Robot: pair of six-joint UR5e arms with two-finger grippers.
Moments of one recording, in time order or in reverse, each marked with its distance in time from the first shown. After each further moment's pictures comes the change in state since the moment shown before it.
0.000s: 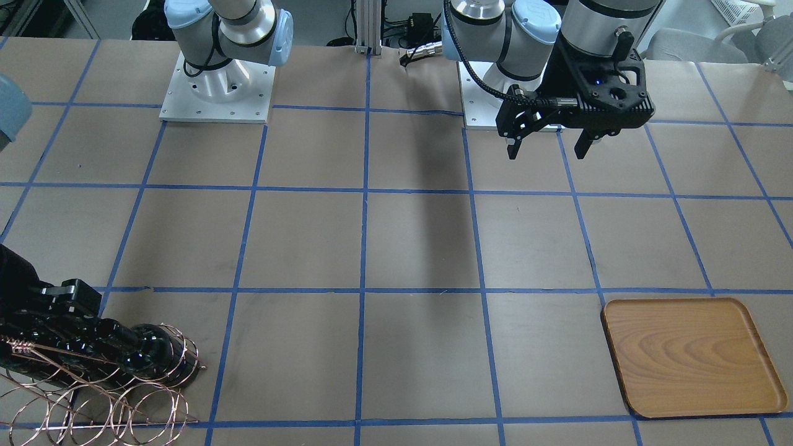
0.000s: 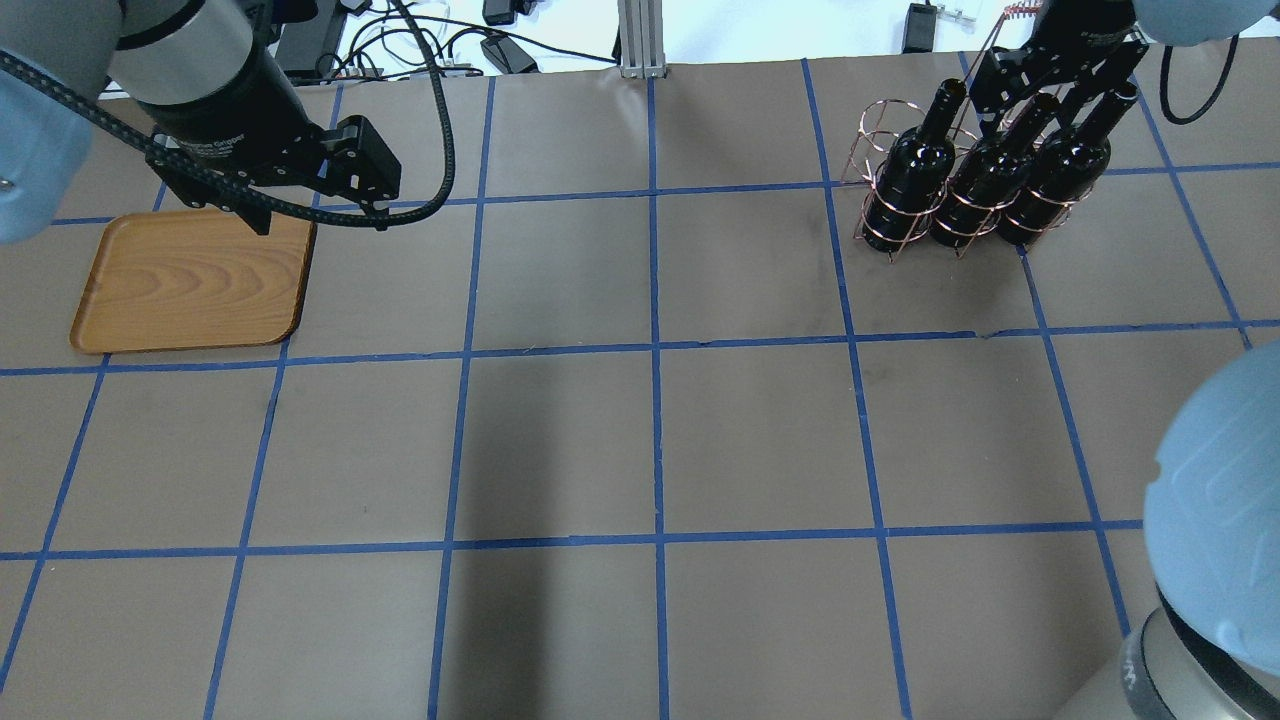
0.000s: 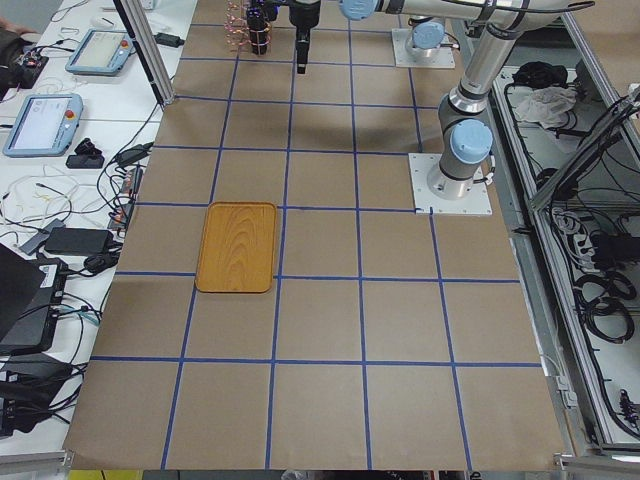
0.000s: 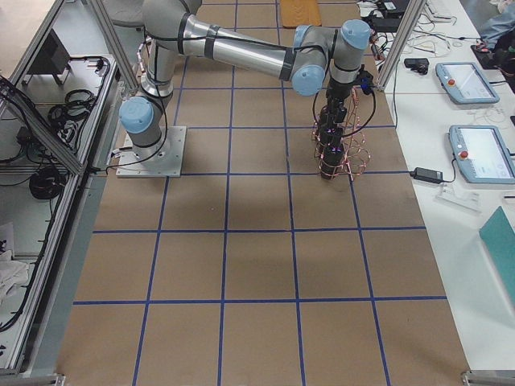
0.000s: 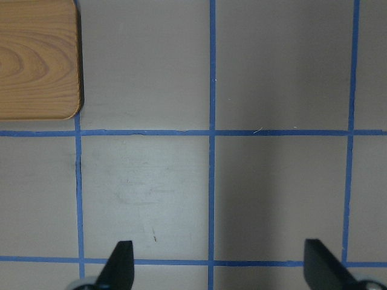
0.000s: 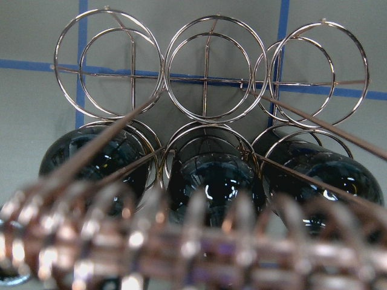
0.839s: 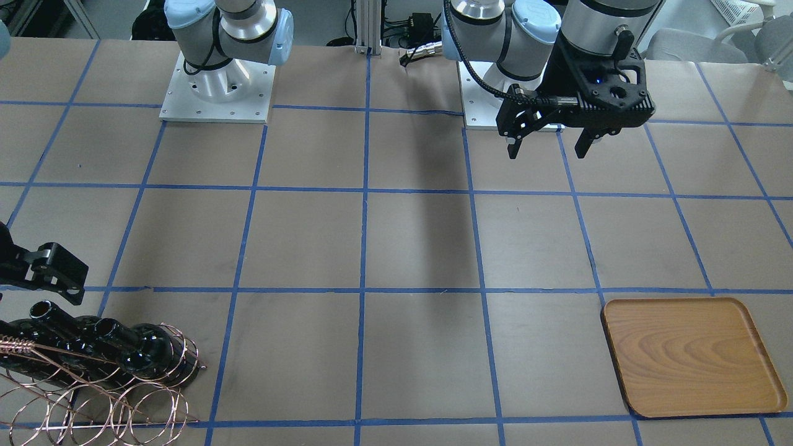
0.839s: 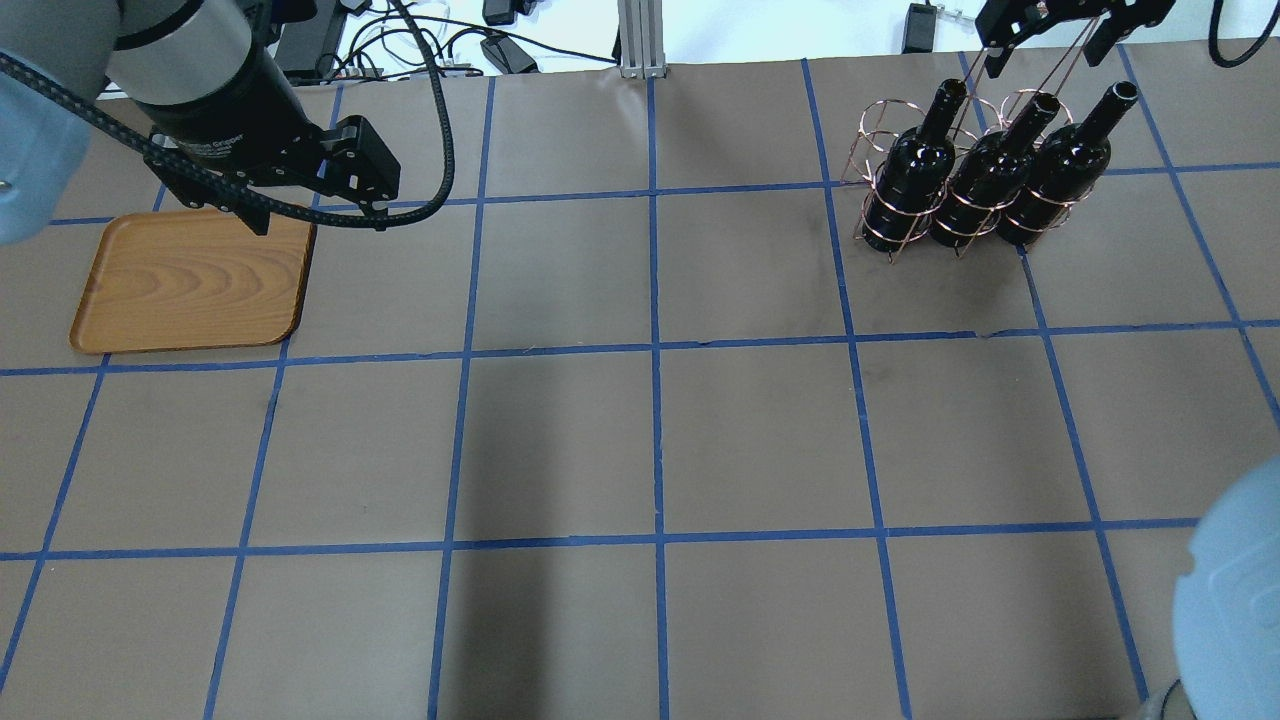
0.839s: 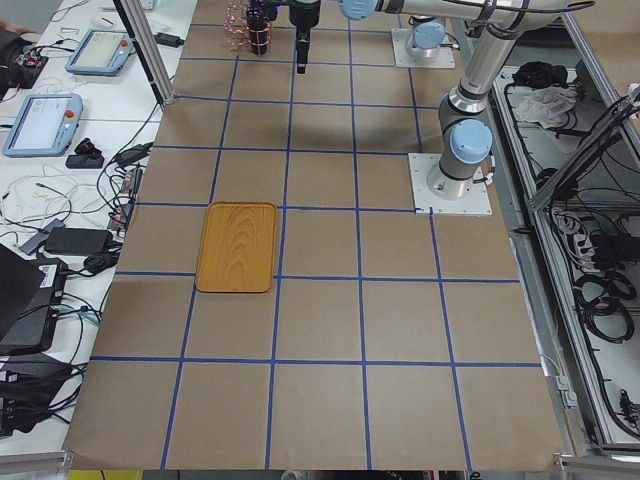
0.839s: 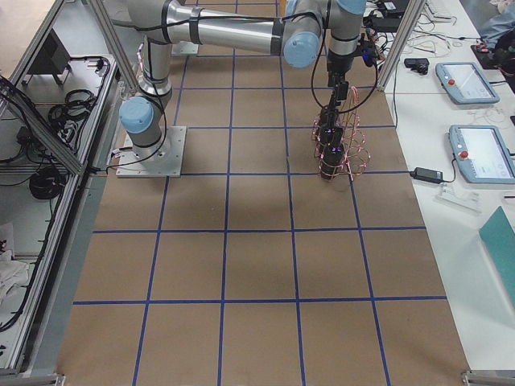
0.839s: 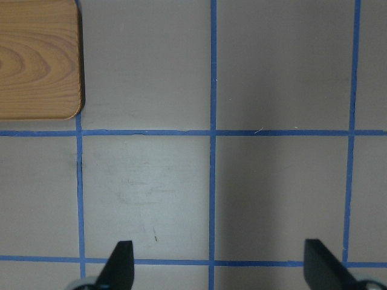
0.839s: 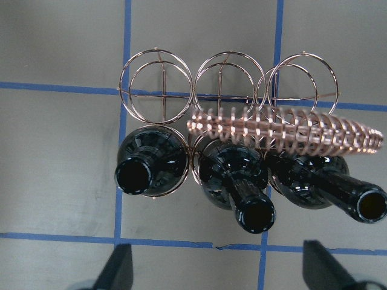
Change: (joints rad) left arm 0.000 0.001 0.000 0.000 0.002 -0.001; right arm 0.010 -0.063 -0.062 0.076 0.017 0.019
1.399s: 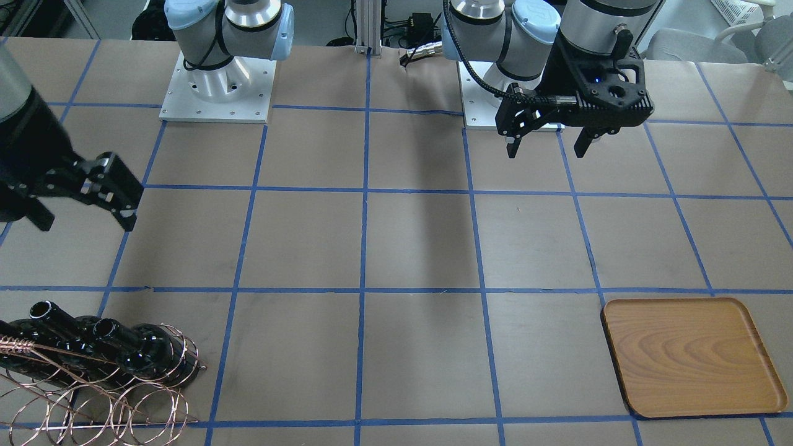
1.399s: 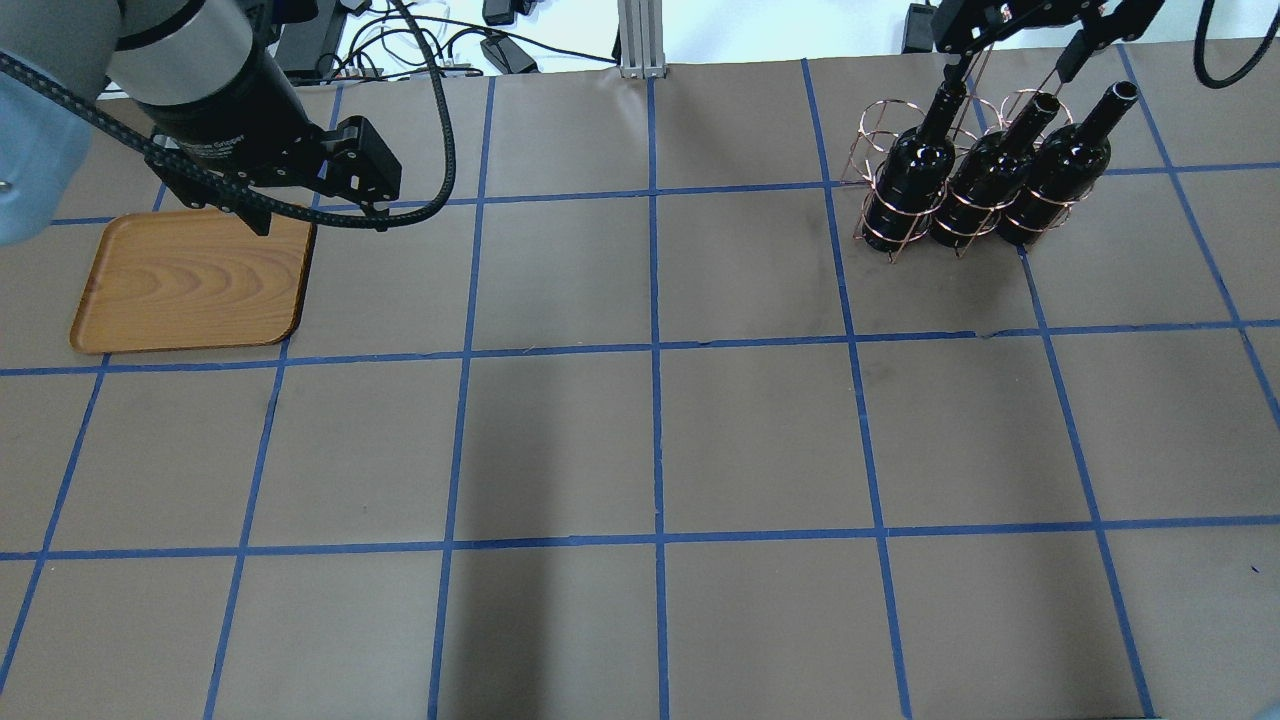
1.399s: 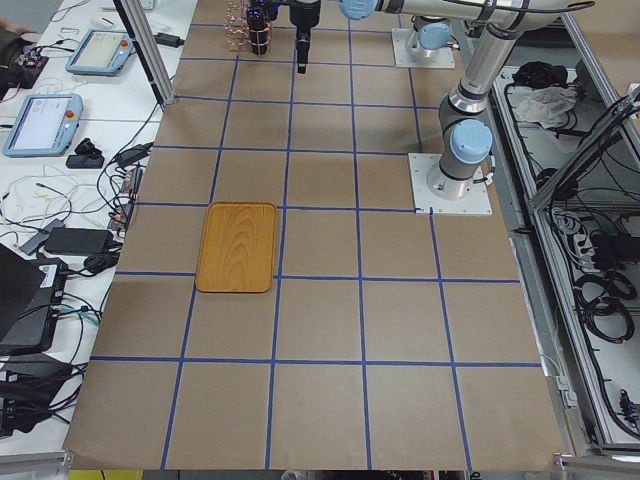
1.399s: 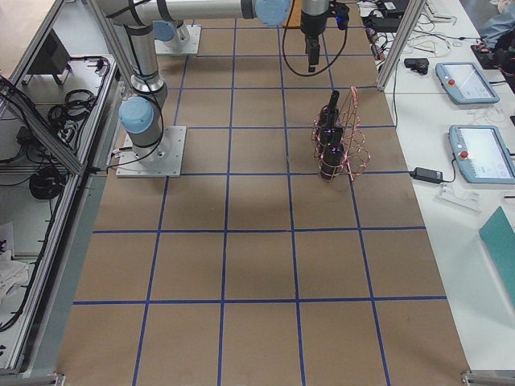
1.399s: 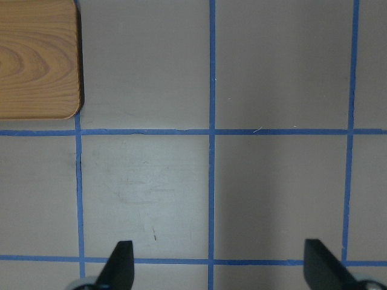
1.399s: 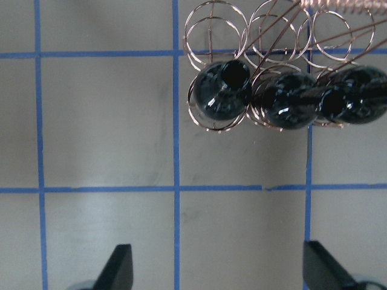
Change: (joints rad) left arm -0.002 0.001 0.000 -0.002 0.000 0.000; right arm 0.079 -0.139 0.025 0.098 0.019 0.138
